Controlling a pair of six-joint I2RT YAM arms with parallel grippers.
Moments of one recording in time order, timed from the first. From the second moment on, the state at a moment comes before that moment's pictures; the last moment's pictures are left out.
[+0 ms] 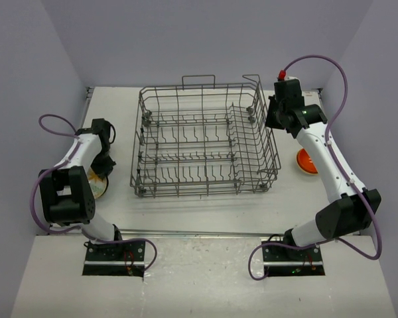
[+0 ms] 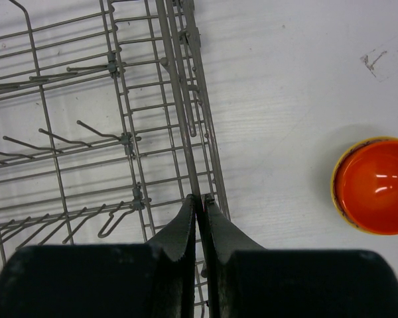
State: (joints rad) left arm 0.11 1.59 1.10 -0.97 -0.40 -0.60; right arm 0.27 1.48 1.55 -0.84 0.24 0.35
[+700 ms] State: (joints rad) left arm 0.12 1.56 1.17 -0.99 -0.40 -0.62; right arm 0.27 1.49 1.56 -0.86 0.24 0.35
